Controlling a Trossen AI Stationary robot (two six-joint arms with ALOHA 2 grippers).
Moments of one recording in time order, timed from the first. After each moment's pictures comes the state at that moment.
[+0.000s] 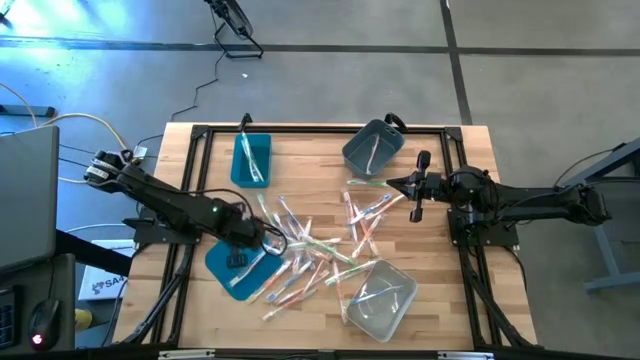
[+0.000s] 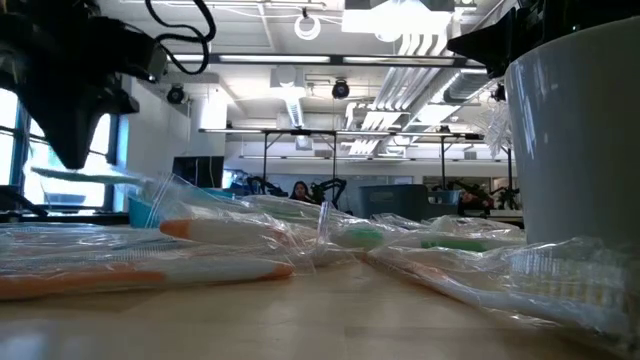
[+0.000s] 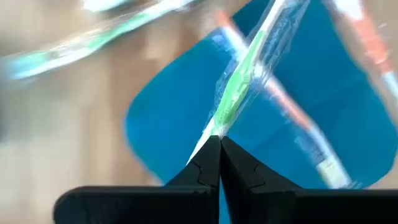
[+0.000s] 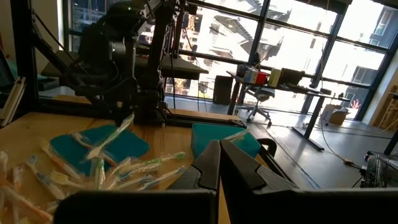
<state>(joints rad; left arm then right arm) -0.33 1.28 0.88 -0.99 -0.11 -0.47 -0.14 0.61 0.29 0.37 0.03 -0.18</state>
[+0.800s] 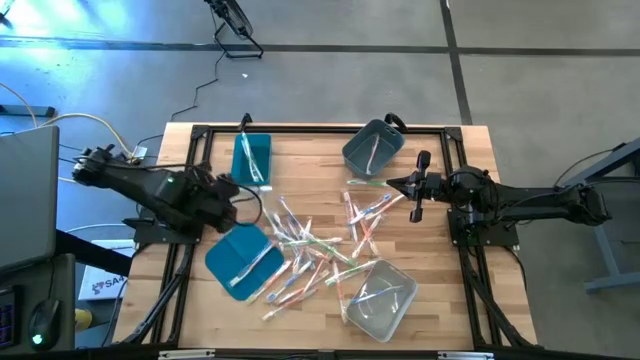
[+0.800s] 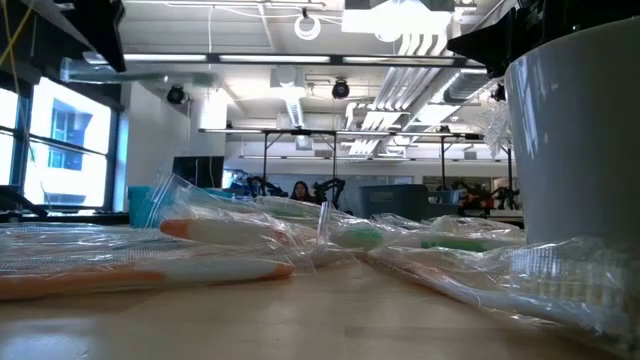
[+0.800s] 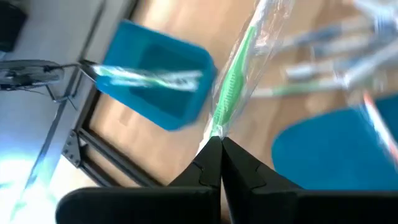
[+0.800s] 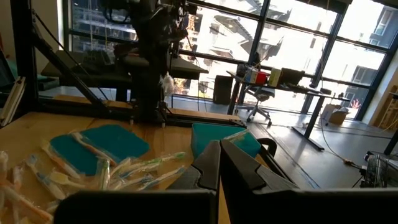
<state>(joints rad) -0.33 1.09 1.20 -1.52 -0.60 -0.73 -0.14 0.61 0.29 0.37 0.03 -0.18</state>
